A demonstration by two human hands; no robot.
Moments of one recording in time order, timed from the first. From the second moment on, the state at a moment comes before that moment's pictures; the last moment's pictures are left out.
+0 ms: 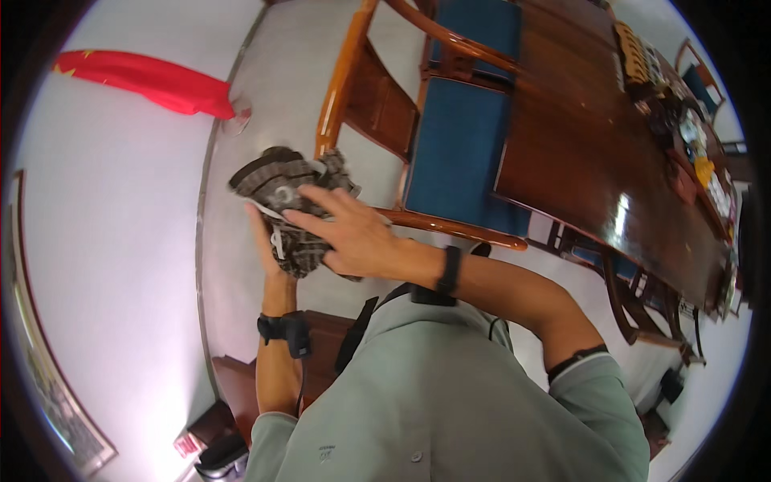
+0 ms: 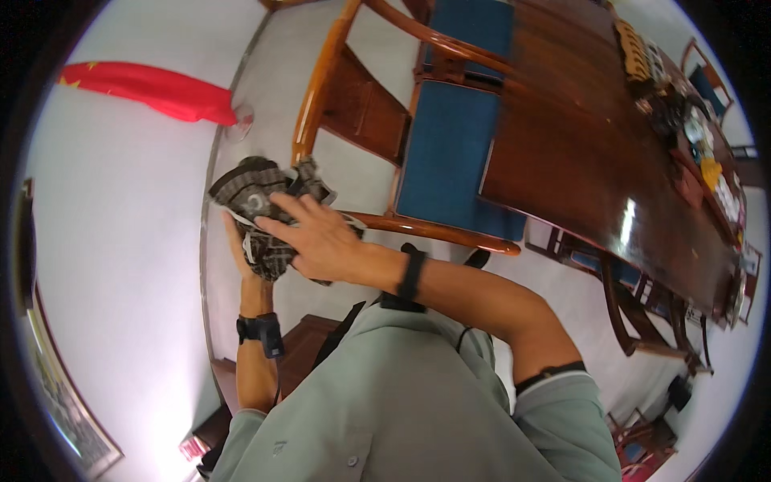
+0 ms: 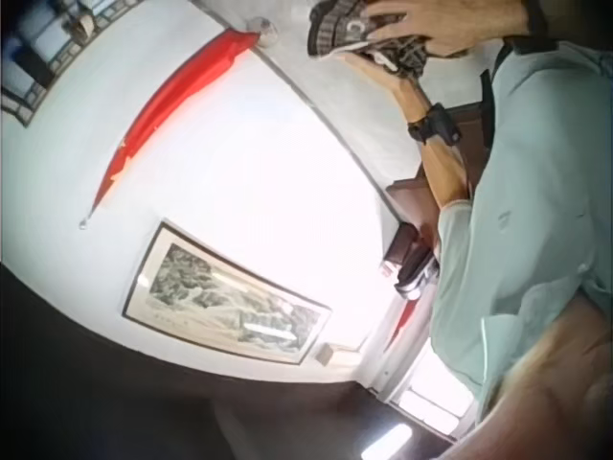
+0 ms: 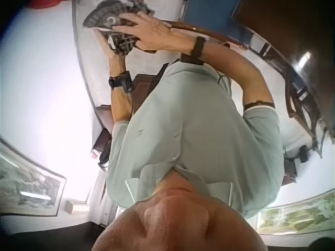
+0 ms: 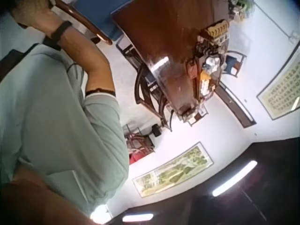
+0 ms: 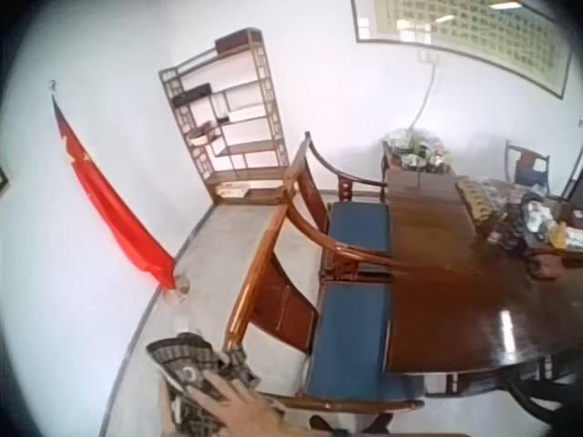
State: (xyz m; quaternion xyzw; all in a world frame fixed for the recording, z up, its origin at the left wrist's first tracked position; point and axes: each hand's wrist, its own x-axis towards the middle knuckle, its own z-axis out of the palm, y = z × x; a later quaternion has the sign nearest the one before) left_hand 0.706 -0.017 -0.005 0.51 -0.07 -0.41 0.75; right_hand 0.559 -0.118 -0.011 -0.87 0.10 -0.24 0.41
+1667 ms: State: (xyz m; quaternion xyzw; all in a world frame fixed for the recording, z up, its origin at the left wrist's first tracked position) left_hand 0.750 -0.005 -0.036 0.60 -0.43 -0.50 0.45; right_hand 0.491 -0.045 -0.125 -0.62 0.54 -0.16 0.54
